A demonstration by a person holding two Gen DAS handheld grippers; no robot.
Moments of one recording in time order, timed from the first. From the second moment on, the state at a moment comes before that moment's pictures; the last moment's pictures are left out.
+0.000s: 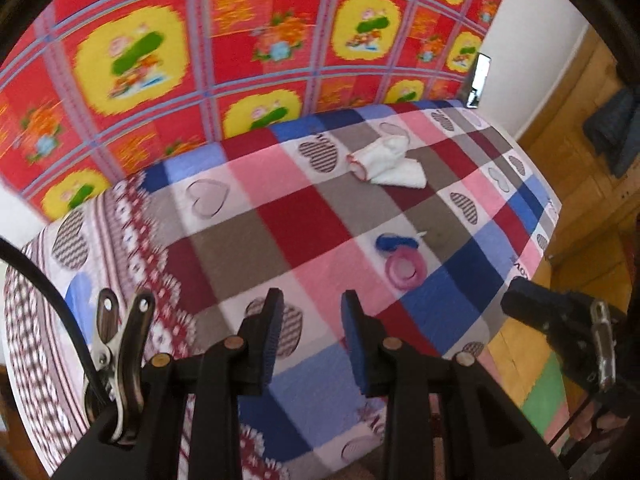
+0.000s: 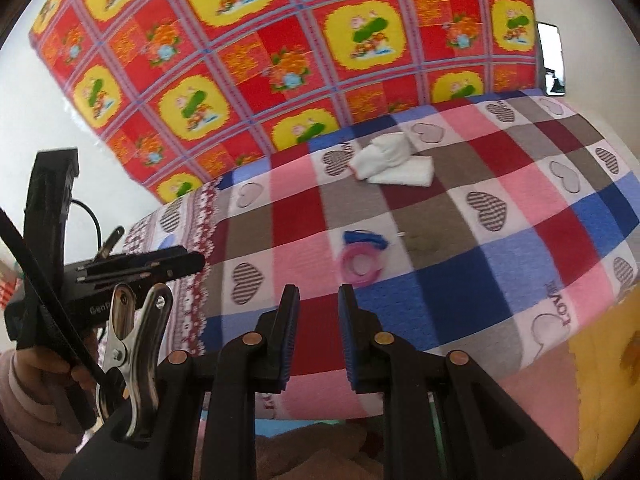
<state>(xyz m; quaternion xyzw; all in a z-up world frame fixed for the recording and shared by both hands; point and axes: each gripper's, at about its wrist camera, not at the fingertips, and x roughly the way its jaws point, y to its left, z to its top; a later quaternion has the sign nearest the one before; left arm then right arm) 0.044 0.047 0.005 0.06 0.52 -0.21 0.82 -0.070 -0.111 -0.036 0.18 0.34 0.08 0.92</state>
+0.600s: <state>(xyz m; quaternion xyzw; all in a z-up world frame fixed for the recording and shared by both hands) 0.099 -0.060 -0.014 0.05 0.52 -0.22 0.83 -0.016 -0.190 -0.054 0.15 0.38 0.12 0.91</state>
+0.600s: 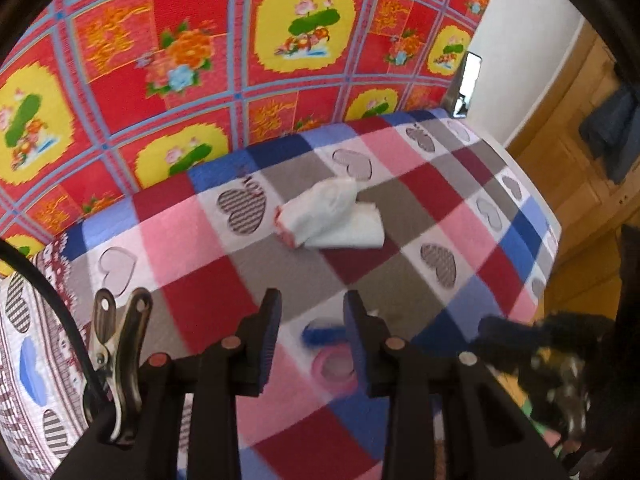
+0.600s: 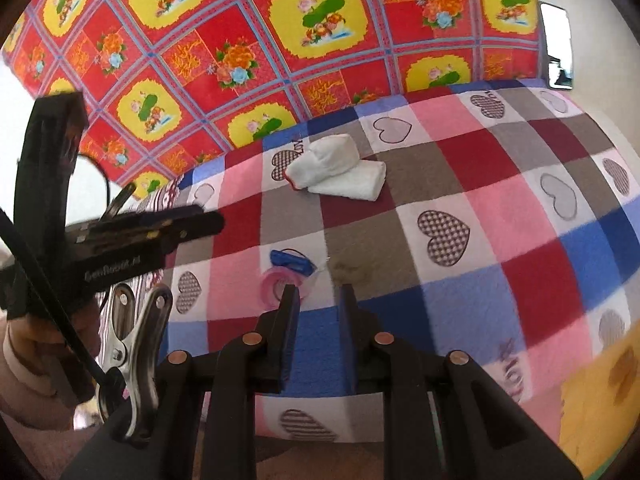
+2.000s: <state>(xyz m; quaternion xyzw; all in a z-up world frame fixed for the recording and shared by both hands) 0.217 -0.145 -0.083 0.10 0.55 -0.15 0.82 0.044 -0.287 -0.093 0.16 0.42 0.17 0.88</state>
